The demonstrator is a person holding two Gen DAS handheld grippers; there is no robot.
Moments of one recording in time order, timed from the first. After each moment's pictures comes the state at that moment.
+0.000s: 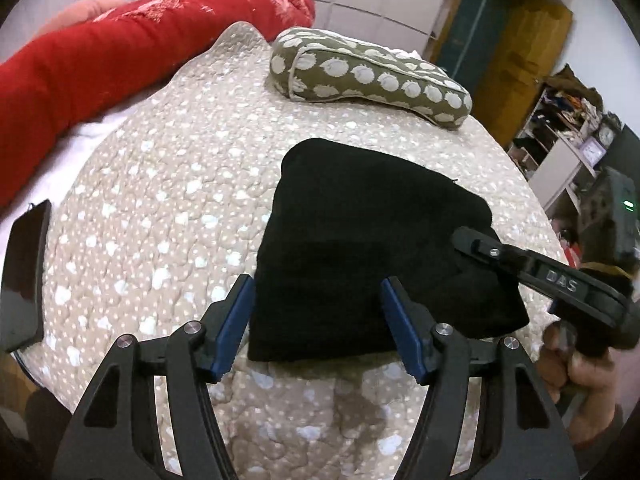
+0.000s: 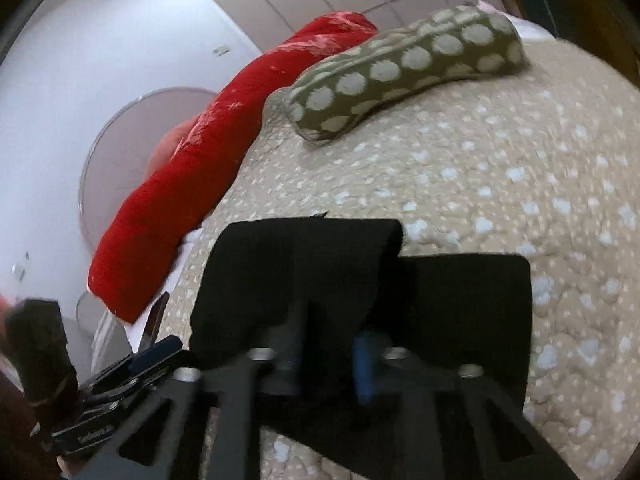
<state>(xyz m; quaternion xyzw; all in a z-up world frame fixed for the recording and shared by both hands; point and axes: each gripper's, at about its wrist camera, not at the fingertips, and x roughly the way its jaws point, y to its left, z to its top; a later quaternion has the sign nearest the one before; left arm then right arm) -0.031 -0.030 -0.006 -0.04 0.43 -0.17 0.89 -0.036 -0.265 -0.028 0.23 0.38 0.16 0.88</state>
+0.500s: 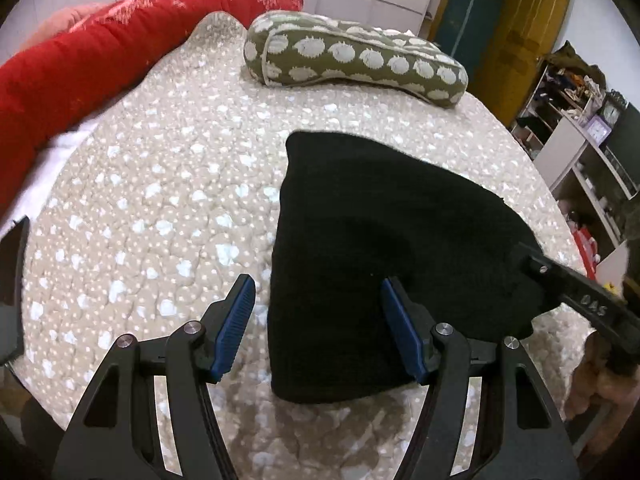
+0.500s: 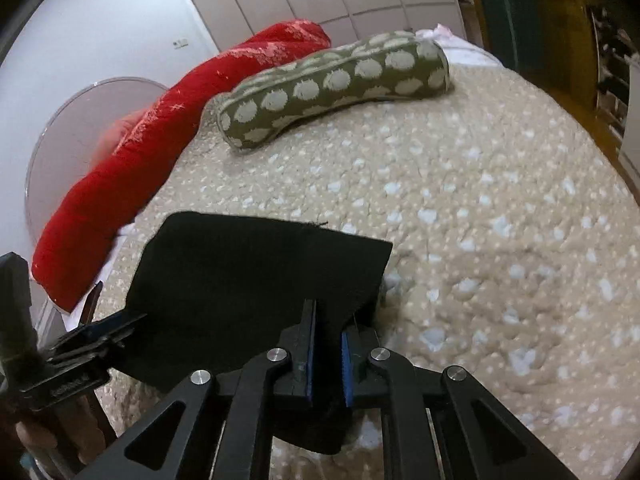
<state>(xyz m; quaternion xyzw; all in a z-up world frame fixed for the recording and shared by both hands) -0.021 -0.075 -0.012 0.00 0.44 -0.17 0.88 -0.070 -0.319 -0.021 0.15 0.40 0.04 0.90</state>
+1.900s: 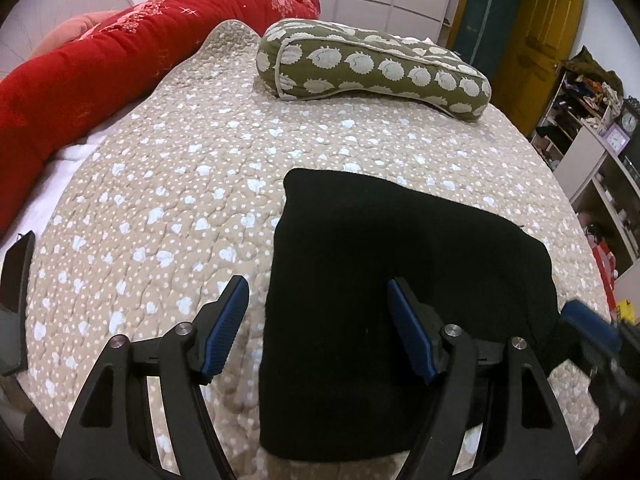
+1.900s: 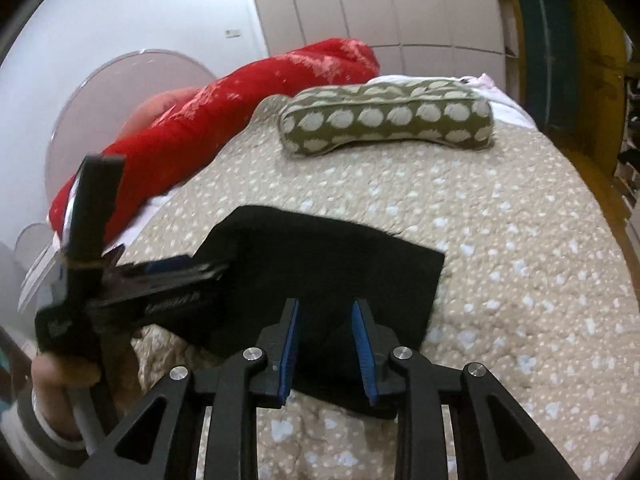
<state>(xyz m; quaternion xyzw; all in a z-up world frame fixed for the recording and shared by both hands) 0.000 -0.087 -0.016 0.00 0.43 -0.13 0.89 -0.096 -0.266 0.007 0.07 0.36 0.08 0.93</state>
